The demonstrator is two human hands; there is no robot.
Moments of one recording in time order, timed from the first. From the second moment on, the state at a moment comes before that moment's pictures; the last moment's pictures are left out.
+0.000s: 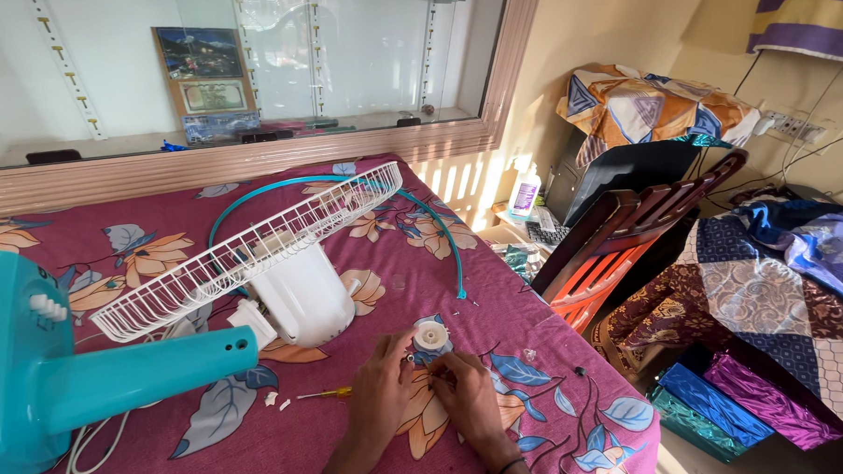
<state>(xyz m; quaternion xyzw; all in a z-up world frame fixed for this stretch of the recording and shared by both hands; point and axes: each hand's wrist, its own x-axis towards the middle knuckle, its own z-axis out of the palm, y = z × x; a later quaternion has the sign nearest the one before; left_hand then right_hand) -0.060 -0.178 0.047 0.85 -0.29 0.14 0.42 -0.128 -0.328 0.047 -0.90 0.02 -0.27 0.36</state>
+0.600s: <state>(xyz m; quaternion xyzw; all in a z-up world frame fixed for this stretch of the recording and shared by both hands) -0.058 -0.176 0.042 0.89 -0.32 0.13 0.31 -0.126 -0.322 0.044 -0.88 0.02 -0.27 0.40</state>
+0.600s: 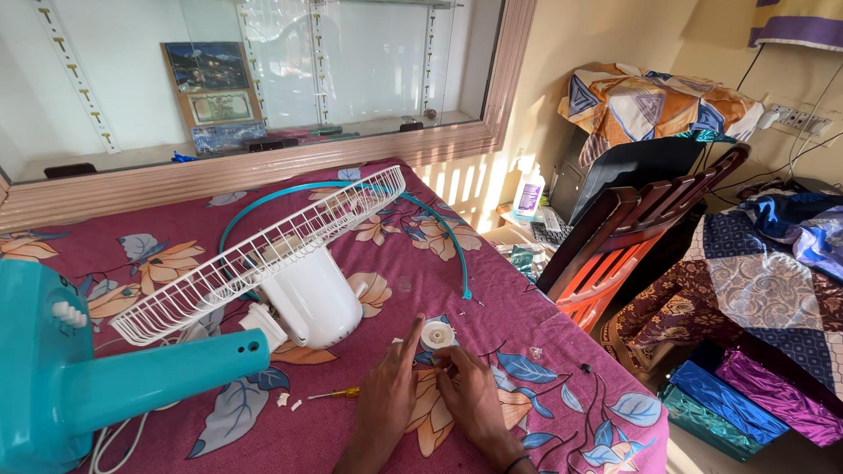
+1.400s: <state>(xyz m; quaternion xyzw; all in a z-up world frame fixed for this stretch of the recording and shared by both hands) -0.060 0.014 0.036 0.77 -0.01 0.23 0.60 -0.122 -0.222 0.074 -0.88 -0.13 -0.15 0.42</state>
